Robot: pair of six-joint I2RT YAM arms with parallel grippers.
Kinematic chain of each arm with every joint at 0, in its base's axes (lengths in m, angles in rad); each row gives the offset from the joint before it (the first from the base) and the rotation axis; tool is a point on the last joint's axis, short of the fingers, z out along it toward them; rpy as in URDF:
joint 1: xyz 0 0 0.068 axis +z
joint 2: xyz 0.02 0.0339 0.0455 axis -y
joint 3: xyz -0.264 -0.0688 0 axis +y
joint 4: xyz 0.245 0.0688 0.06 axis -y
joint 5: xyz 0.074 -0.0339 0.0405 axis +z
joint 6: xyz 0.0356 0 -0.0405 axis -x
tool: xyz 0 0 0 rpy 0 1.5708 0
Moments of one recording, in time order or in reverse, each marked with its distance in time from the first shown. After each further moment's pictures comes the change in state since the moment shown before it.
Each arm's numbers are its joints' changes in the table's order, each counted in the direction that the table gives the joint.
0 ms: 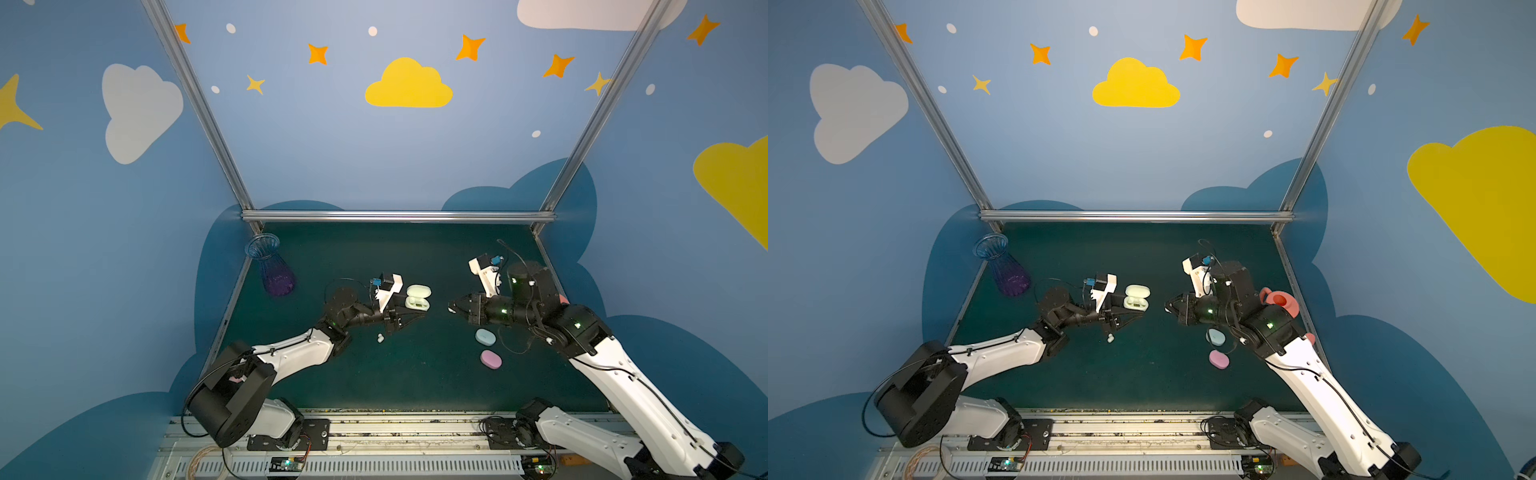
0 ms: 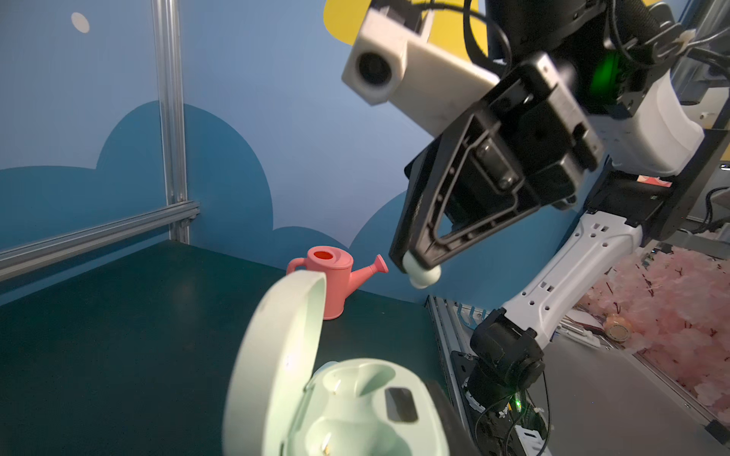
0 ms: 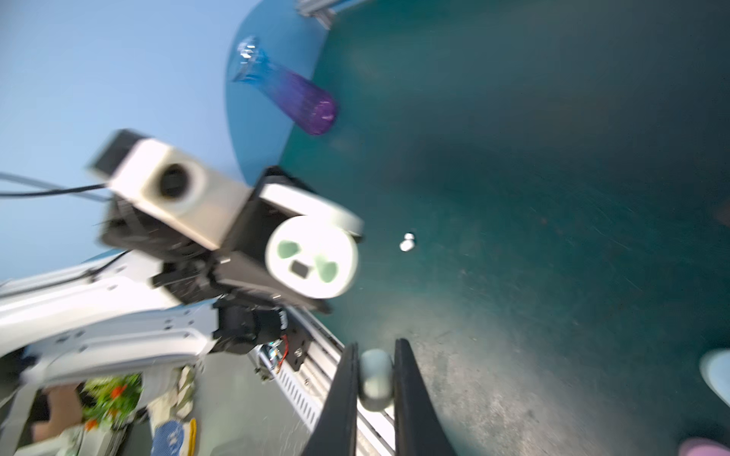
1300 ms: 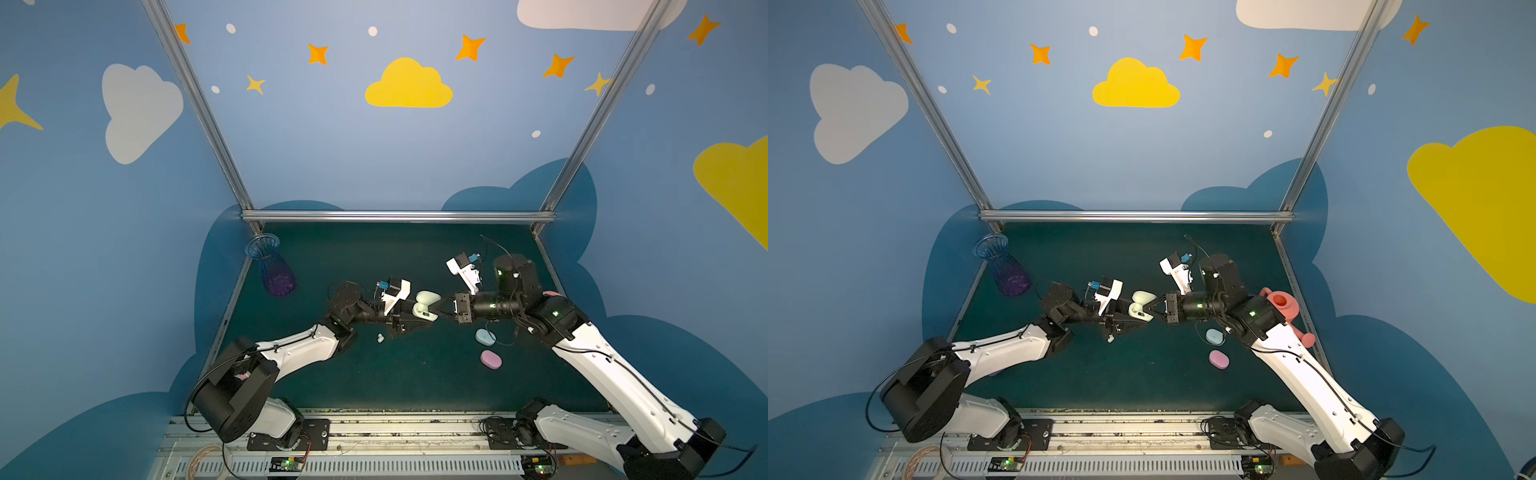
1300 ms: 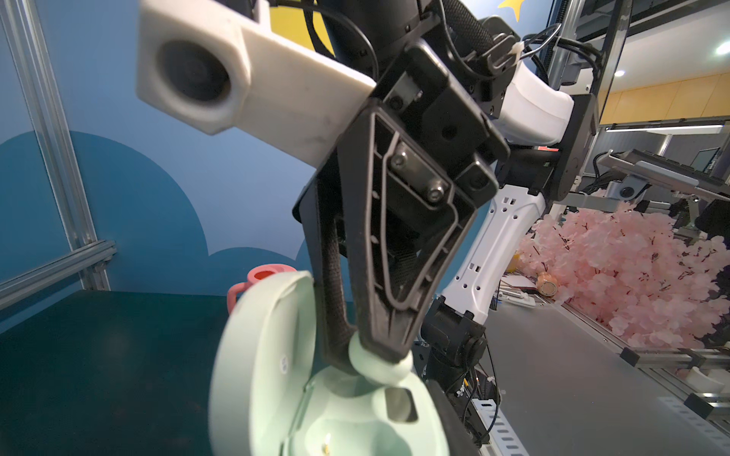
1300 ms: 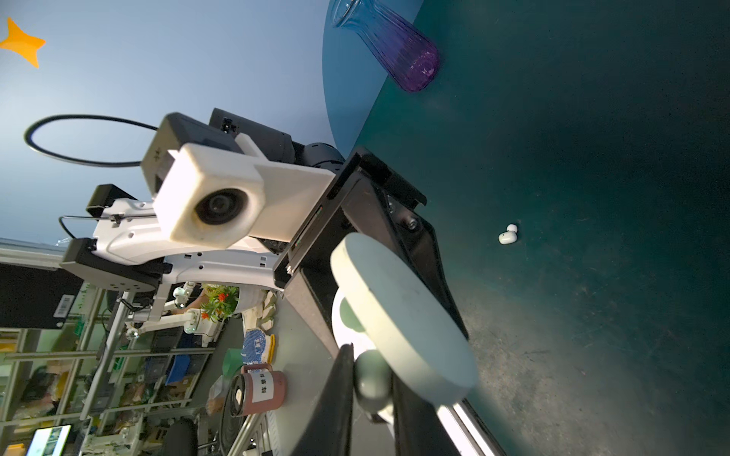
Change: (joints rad) left arm -0.031 -0.015 -0.061 0.027 -0.164 -0.035; right arm 0.000 -0.097 0.037 0.159 0.298 -0.012
